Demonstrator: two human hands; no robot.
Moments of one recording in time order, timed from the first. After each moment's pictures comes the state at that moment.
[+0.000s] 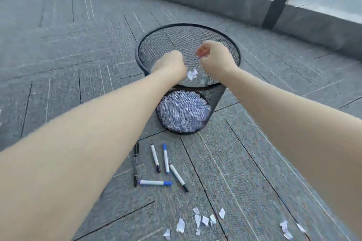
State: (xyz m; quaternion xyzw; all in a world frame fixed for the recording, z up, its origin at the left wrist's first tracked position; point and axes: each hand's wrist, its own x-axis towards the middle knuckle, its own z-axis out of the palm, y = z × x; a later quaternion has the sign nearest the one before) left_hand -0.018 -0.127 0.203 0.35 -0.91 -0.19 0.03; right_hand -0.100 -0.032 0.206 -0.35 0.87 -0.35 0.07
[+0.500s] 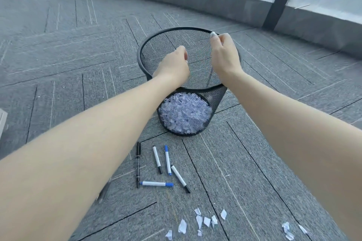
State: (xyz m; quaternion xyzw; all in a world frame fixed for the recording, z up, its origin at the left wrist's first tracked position) left_hand -0.008 -0.117 0.211 0.30 -0.91 -0.26 0.14; right_hand -0.101 -0.031 0.210 -0.23 0.80 -0.56 0.05
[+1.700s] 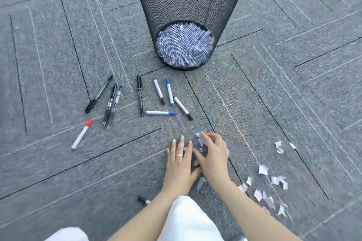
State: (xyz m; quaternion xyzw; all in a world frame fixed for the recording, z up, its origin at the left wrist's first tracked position) left_hand 0.254 0.086 -0.017 0.26 -0.92 -0.28 -0.14; right_hand 0.167 0.163 -0.023 -0.19 0.93 -0.25 0.20
